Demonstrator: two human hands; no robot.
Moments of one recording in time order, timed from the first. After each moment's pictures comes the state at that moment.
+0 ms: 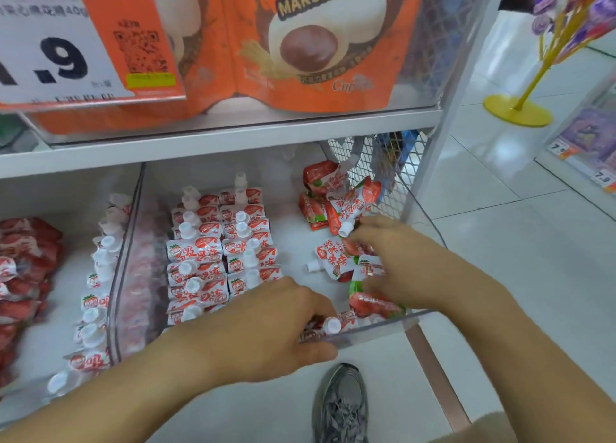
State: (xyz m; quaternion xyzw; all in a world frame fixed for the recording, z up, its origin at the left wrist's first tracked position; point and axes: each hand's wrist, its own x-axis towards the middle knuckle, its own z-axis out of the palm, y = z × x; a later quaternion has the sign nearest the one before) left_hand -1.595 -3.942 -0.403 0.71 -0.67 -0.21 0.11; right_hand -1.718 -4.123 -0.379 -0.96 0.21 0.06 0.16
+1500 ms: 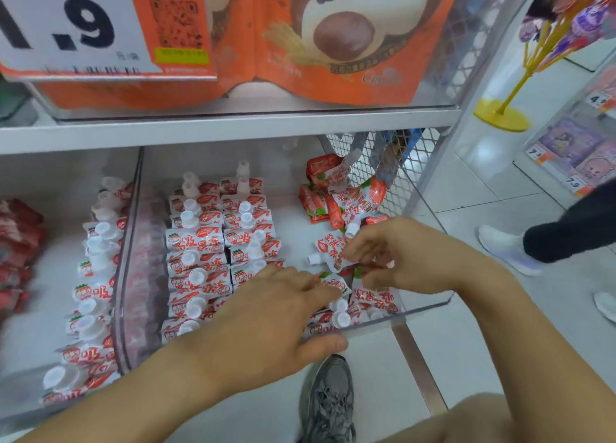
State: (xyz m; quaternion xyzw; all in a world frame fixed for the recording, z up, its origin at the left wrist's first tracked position) left_hand -1.595 -3.928 -0.413 0.73 -0.66 -0.10 0.13; right_hand -1.712 -4.138 -0.381 -0.93 0.19 0.12 0.30
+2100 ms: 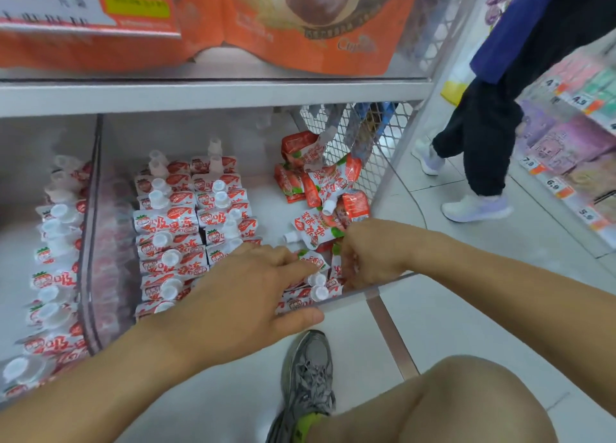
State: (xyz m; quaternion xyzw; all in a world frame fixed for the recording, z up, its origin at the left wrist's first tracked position) left_hand -1.588 -3.927 -0.423 0.71 -0.68 -0.07 0.16; right_hand -1.703 -4.117 -0.391 -0.93 0.18 0.31 0.06
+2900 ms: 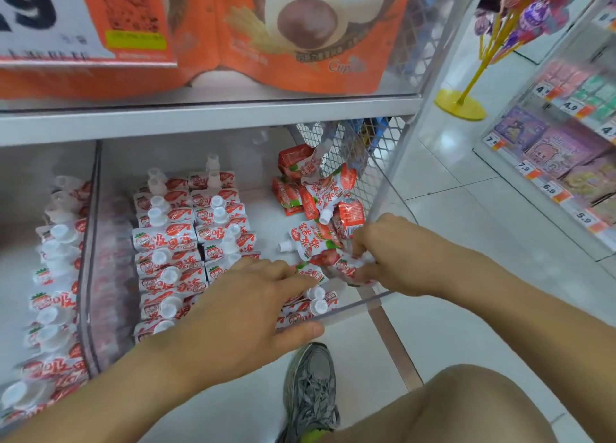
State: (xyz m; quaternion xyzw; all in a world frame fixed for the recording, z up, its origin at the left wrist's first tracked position) left_hand -1.590 -3.926 -0.419 0.72 -0.67 -0.11 0.16; right_hand -1.725 -4.108 -0.358 -0.95 0.24 0.18 0.04
